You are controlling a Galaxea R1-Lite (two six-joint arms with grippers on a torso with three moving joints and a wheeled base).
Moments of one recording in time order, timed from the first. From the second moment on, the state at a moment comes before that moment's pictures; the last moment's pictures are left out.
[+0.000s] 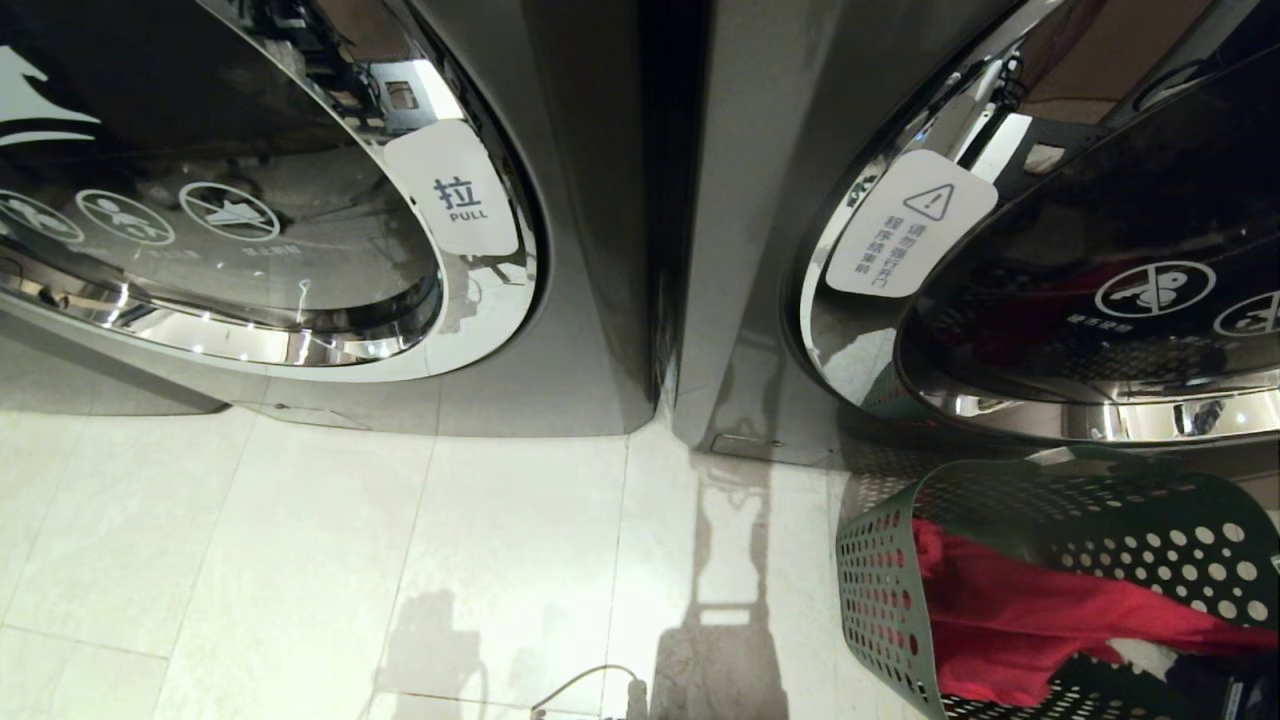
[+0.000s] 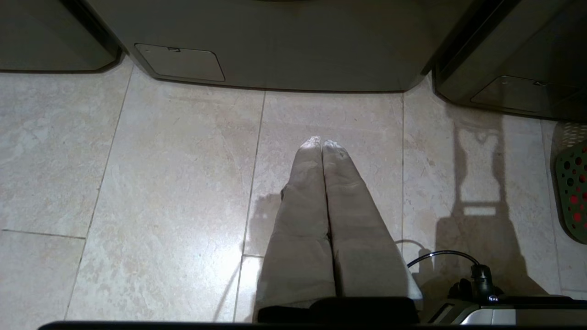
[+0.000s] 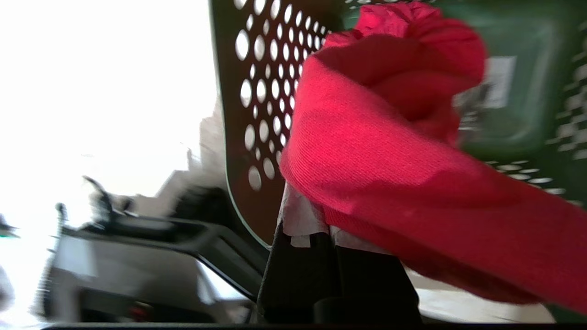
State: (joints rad) left arm 0.00 0.00 0.00 -0.09 0.00 0.00; right arm -0.22 1.15 -0.06 -0.61 0.41 0.05
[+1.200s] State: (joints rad) left arm 0.00 0.00 0.00 -0.09 0.00 0.00; right arm 0.01 0.33 0.00 0.00 0.00 -0.05
